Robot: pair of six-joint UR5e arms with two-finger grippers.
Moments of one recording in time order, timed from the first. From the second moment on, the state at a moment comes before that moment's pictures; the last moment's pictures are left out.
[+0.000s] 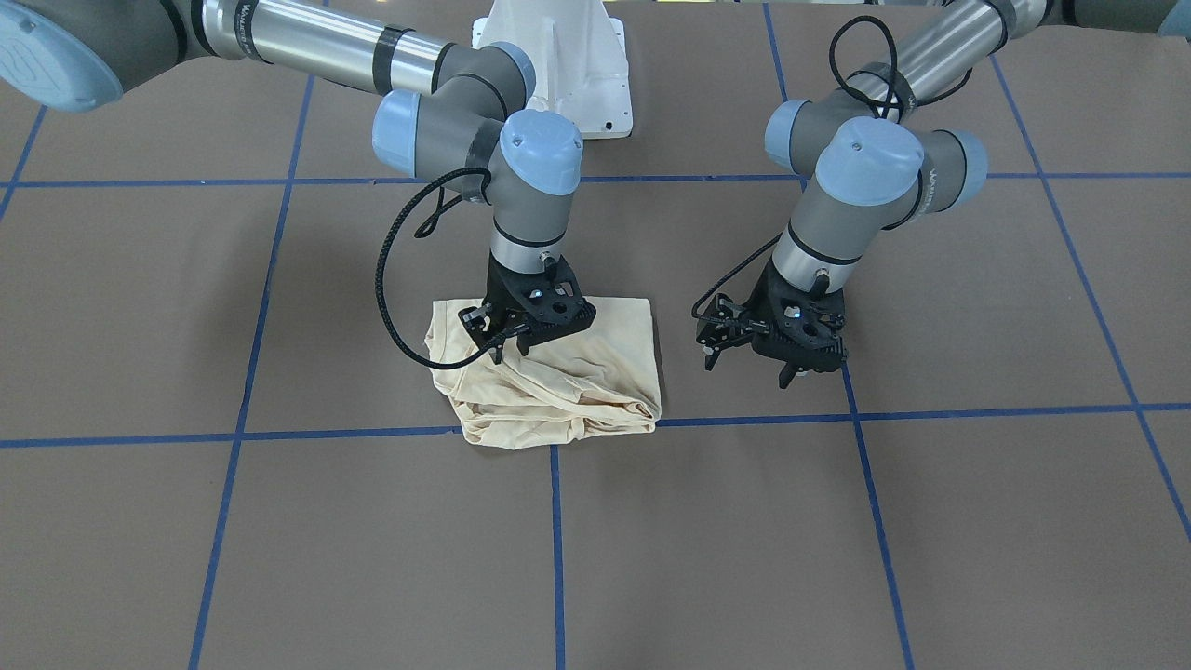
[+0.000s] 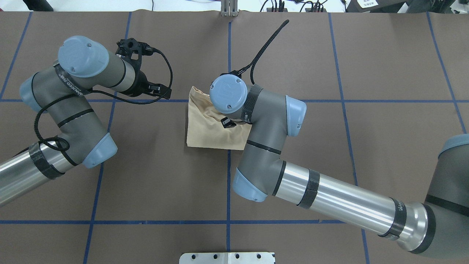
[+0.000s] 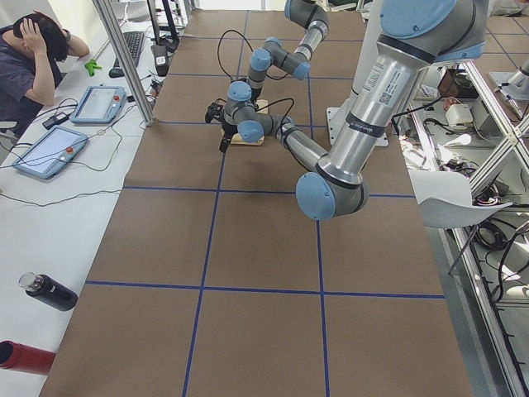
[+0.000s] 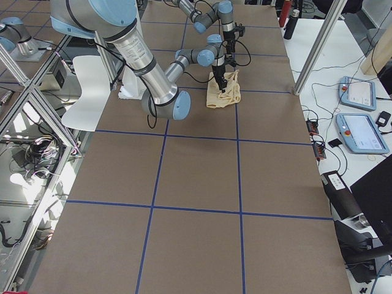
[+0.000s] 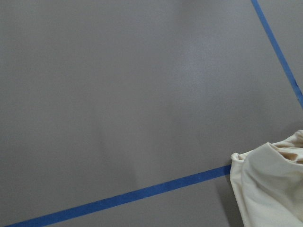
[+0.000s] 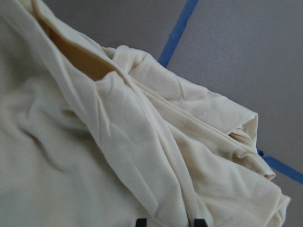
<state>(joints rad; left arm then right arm) -0.76 -2.08 -1.58 -2.01 -1.91 -0.88 0.50 -0.69 1.39 -1.63 1.64 0.70</state>
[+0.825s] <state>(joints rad) -0.76 -2.08 -1.58 -2.01 -1.91 -0.88 0.56 -0.69 1.37 -1.62 1.60 0.68</state>
